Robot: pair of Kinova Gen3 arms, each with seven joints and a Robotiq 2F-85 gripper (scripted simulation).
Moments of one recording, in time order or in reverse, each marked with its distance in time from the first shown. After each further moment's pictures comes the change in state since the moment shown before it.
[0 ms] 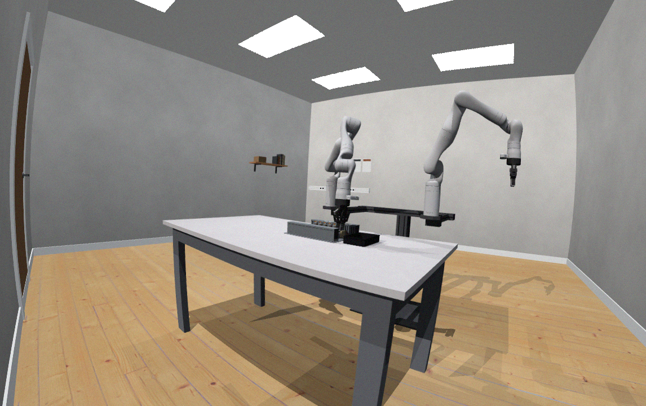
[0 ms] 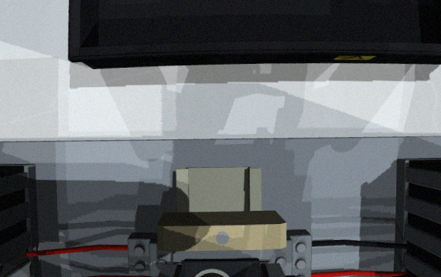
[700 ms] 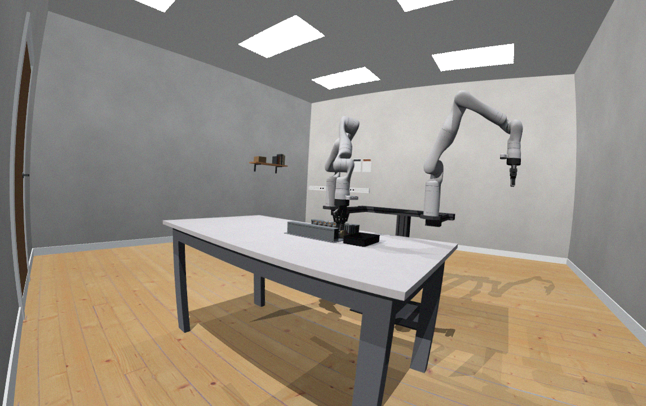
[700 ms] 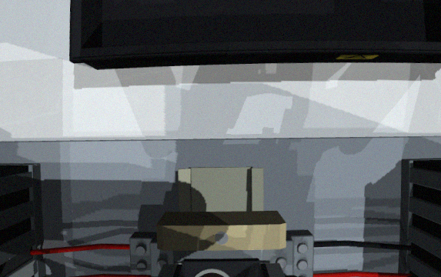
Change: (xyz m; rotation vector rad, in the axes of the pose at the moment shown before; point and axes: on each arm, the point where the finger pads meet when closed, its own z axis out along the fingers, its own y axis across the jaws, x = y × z) left arm 0.000 0.000 0.000 0.000 0.000 0.000; right arm 0.000 0.001 0.000 0.039 0.000 0.000
